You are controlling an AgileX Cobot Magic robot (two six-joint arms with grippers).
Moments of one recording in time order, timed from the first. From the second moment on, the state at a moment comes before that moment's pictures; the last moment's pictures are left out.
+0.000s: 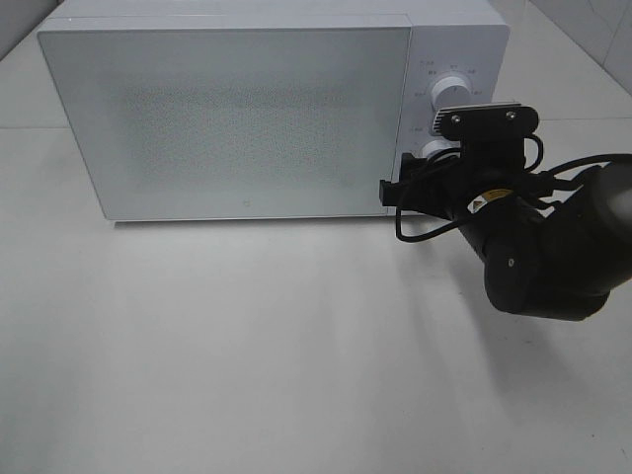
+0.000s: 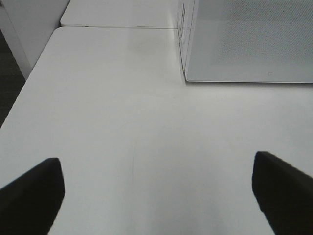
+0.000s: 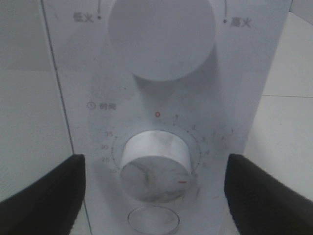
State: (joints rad) left arm 0.06 0.00 -0.50 -0.10 1.04 0.05; right arm 0.52 1.99 -0.66 0.54 -1.12 -0.21
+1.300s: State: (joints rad) left arm 0.06 0.00 -0.50 -0.10 1.04 0.05; right arm 0.52 2.00 -0.69 0.57 -1.11 -0.20
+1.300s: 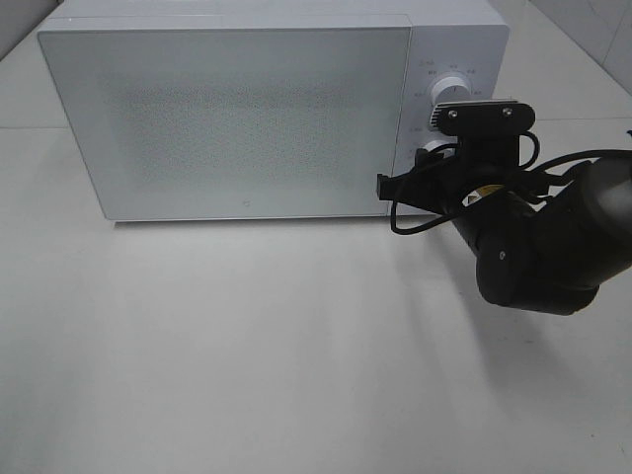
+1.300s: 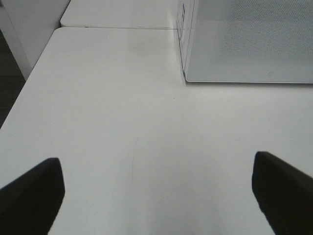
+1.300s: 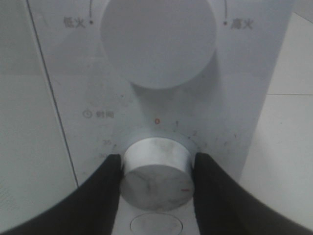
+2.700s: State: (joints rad) left arm 0.06 0.00 -0.50 -0.10 1.04 0.05; right arm 0.52 2.01 -0.69 0.55 -1.13 0.96
